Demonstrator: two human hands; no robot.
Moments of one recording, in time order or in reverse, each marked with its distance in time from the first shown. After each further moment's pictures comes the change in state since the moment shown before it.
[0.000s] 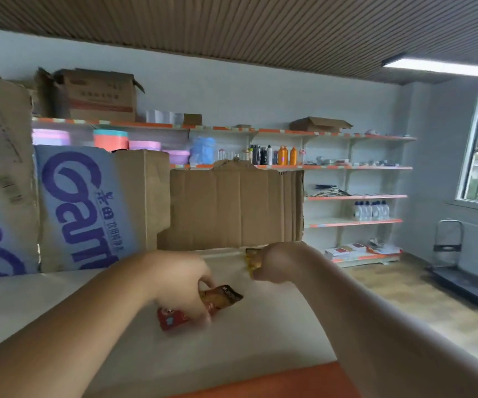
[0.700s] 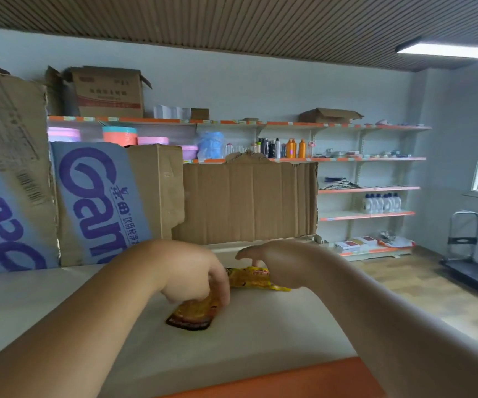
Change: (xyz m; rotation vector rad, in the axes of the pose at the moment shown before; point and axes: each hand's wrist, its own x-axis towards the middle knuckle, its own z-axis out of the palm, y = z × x) left_hand -0.016 -0.005 -0.009 0.001 -0.058 0.031; right_hand -0.023 -0.019 0.000 0.118 0.079 -0.248
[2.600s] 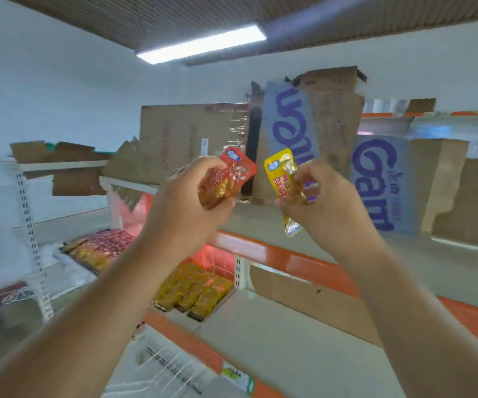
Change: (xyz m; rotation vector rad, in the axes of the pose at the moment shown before) left_hand -0.406 -0.156 0.134 -0.227 1.453 -0.531; right_hand -0.089 -0.398 -0.011 0.919 0.701 -0.619
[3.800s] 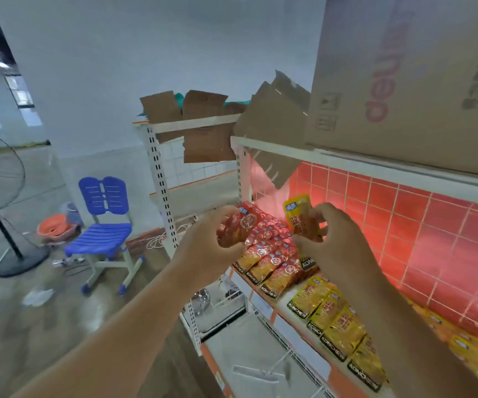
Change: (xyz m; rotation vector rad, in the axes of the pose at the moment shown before) left_hand 0.015 -0.553 -0.119 0.207 -0.239 -0.520; right_hand 0.115 0.015 0.604 0.209 -0.389 0.126
